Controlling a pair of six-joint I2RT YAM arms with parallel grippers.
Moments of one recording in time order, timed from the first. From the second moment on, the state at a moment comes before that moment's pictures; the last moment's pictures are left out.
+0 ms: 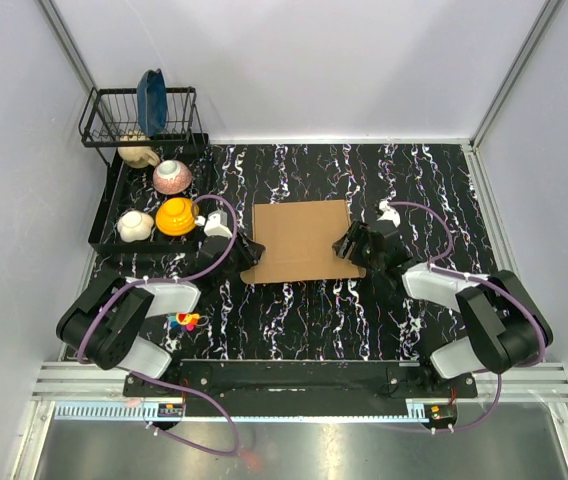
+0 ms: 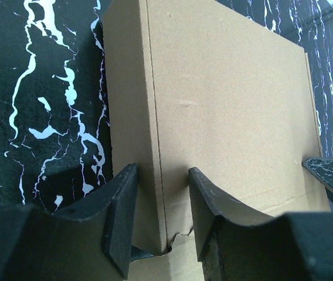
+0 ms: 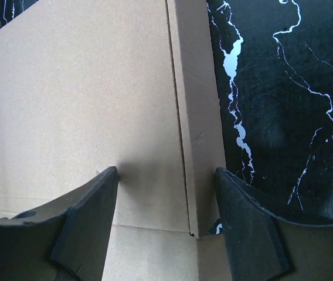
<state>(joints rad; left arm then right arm) -0.54 1.46 0.42 0.63 -0.09 -0.79 0.46 1.46 0.57 0.30 0.06 0.72</state>
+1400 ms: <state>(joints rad) -0.53 1.36 0.43 0.48 -0.09 -0.73 0.41 1.23 0.47 0.15 -0.01 0.68</state>
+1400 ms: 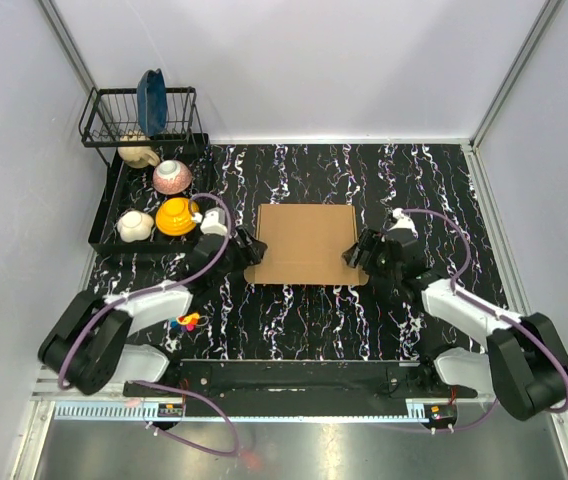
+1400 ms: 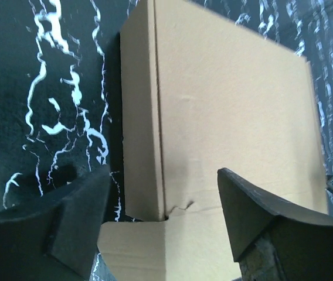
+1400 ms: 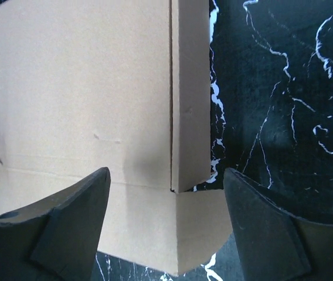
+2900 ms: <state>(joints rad) -0.37 1.64 0.34 0.92 0.11 -1.08 0.17 1.47 0.46 0.44 -0.28 0.81</state>
